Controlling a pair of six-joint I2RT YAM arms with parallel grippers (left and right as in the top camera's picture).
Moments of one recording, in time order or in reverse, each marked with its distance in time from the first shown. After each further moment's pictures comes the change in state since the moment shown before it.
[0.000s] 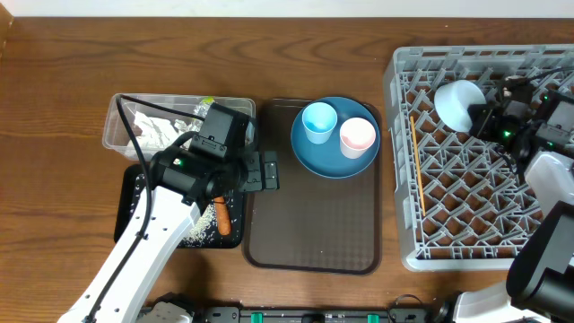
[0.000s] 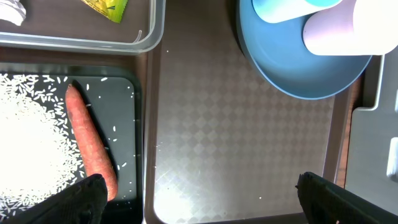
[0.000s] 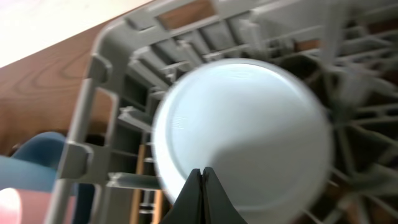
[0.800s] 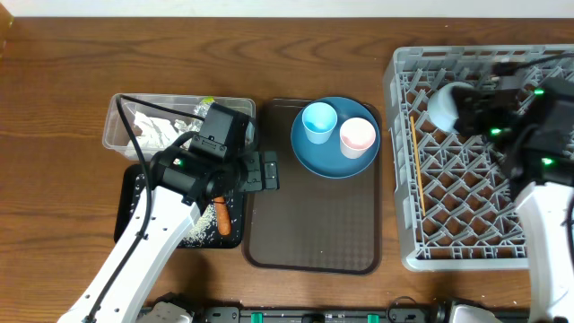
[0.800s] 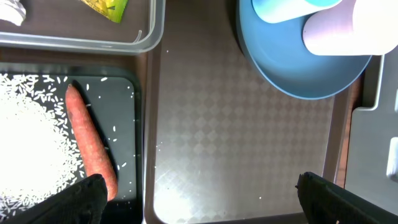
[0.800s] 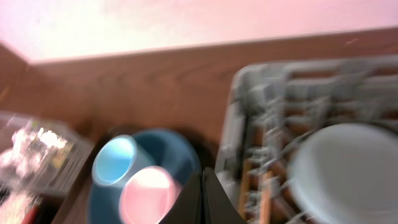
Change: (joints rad) left arm 0.000 0.000 0.000 0.000 0.000 0.000; right arm 0.238 -0.404 0.013 -0.228 0.073 0.037
